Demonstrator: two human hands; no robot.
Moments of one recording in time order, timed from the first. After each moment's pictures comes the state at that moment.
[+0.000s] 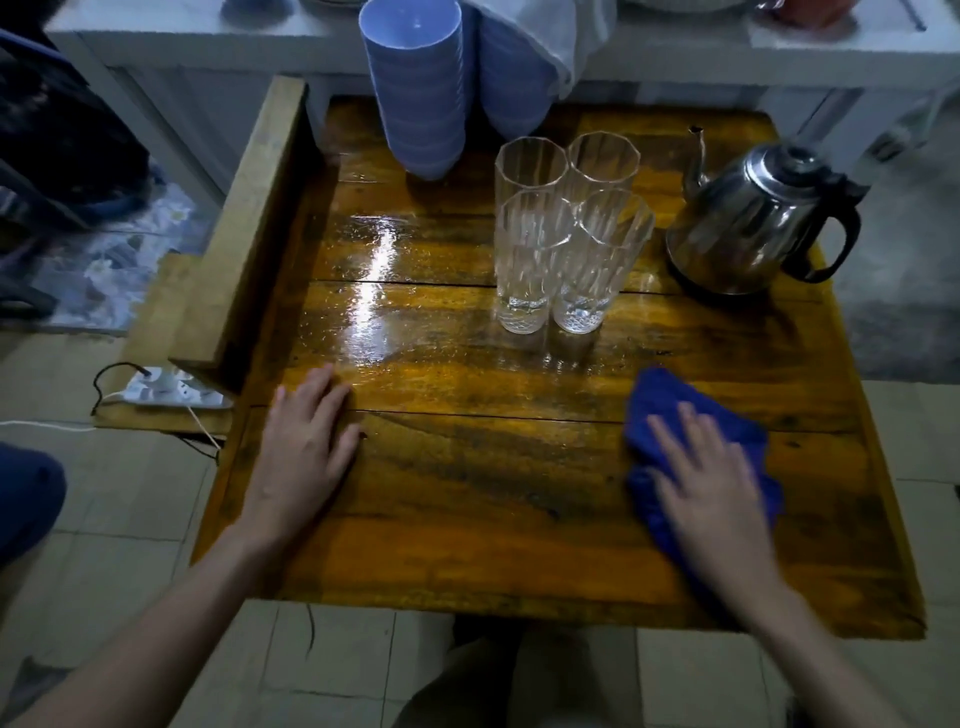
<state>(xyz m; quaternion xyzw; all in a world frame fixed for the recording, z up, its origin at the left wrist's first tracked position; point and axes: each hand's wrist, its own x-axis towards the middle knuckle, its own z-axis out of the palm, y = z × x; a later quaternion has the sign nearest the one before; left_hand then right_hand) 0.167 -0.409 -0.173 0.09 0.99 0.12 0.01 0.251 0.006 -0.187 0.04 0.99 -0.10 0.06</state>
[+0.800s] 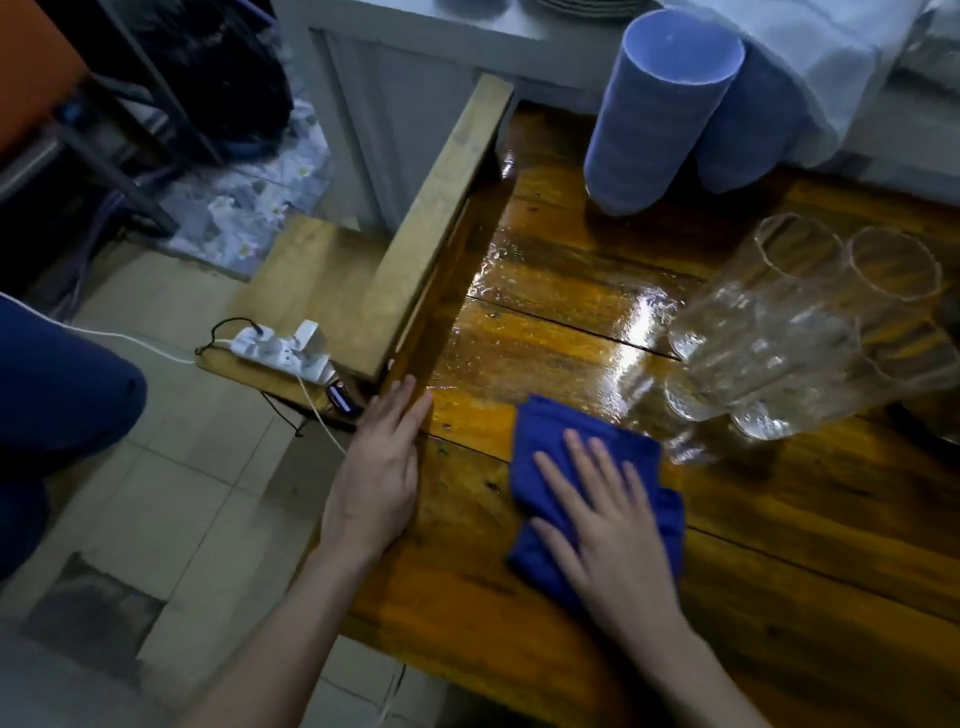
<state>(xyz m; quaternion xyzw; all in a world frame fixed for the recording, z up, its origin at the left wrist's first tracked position) 0.154 -0.451 -0.186 -0.04 0.97 0.25 -0.05 0.168 -0.198 -0.185 -0.21 0.97 -0.07 0.08</state>
